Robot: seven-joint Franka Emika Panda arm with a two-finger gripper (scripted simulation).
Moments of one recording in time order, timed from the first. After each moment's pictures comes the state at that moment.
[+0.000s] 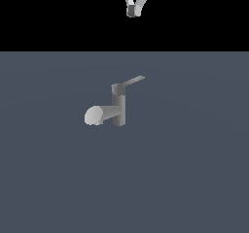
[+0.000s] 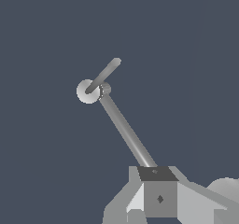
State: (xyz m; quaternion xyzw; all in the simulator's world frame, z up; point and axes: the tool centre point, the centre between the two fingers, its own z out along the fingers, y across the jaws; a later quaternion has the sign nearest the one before) arm -0.057 -0.020 0.370 -0.91 0.39 0.06 0.07
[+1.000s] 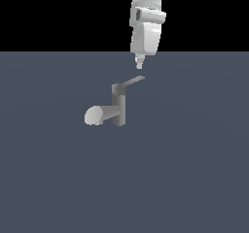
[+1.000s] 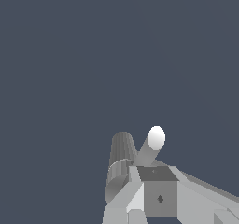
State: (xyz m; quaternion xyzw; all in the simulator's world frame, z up) arm 0.048 -0.048 0.241 -0.75 0.66 0.04 0.03
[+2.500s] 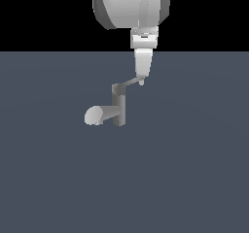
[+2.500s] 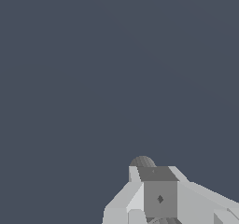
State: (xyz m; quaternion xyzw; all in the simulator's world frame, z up) arm 0.064 -0.063 0.182 -0.66 0.75 0.00 0.00
